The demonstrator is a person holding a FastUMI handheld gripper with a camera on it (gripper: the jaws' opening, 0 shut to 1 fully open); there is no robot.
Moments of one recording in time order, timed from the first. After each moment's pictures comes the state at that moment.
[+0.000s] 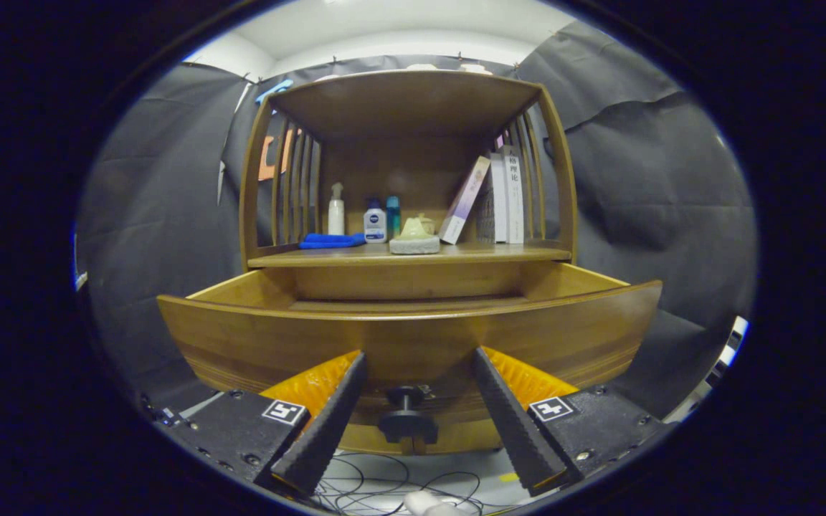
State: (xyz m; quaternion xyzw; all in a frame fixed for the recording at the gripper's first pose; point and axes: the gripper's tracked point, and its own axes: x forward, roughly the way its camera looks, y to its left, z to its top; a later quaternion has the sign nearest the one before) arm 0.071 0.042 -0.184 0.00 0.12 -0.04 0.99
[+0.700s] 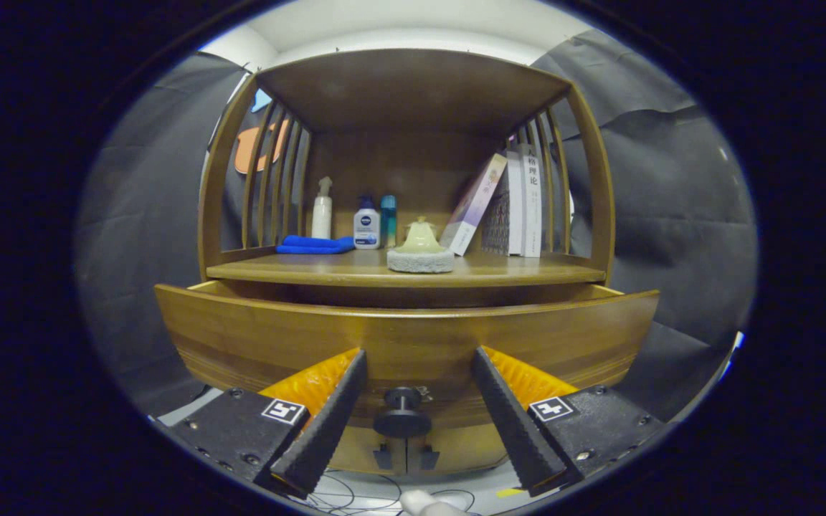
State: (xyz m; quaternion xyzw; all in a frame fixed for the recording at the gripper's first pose) arm 0.167 0.048 -0.183 -0.02 0.12 -0.07 0.99
